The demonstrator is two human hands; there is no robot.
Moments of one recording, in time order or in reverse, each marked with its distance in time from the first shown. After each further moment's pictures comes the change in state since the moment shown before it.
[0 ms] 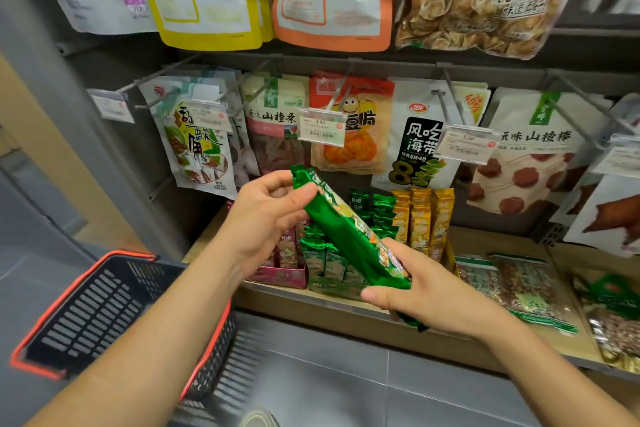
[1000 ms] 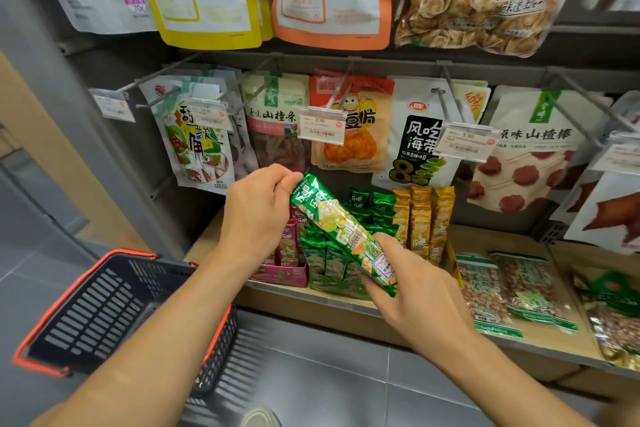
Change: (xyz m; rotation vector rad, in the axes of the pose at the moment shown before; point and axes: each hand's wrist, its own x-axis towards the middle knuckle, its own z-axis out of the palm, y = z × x) left_hand 0.002 0.000 -0.003 1.151 0.324 0.612; right_hand -0.006 0.001 0.035 -0.697 0.534 -0.128
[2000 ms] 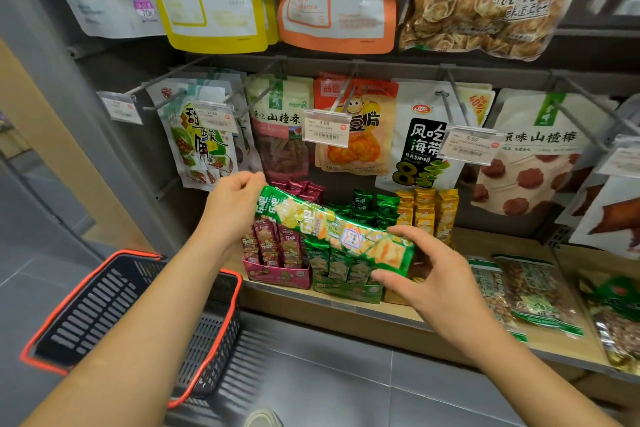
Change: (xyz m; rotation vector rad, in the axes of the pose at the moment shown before) left_hand 0.010 -0.046 -0.005 -0.295 -0.142 -0.621; right_hand 0.008 0.014 -0.012 0.573 -0.001 0.189
